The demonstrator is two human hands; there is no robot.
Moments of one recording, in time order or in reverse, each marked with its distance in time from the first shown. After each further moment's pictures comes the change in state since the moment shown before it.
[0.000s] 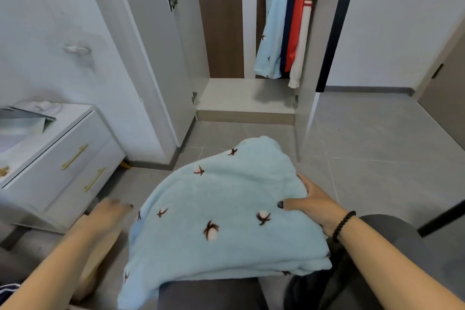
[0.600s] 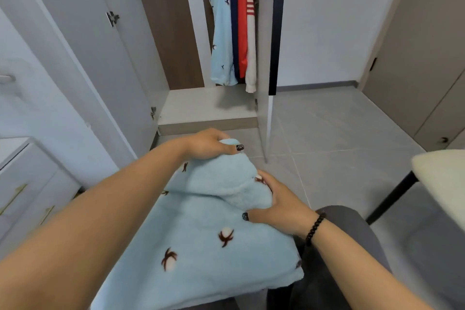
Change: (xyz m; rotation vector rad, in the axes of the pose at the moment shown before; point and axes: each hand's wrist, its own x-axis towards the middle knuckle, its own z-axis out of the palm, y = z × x) left_hand -0.057 0.275 0.145 0.359 -0.749 0.750; right_hand -0.029 -0.030 -0.008 -0.324 0.120 -0.262
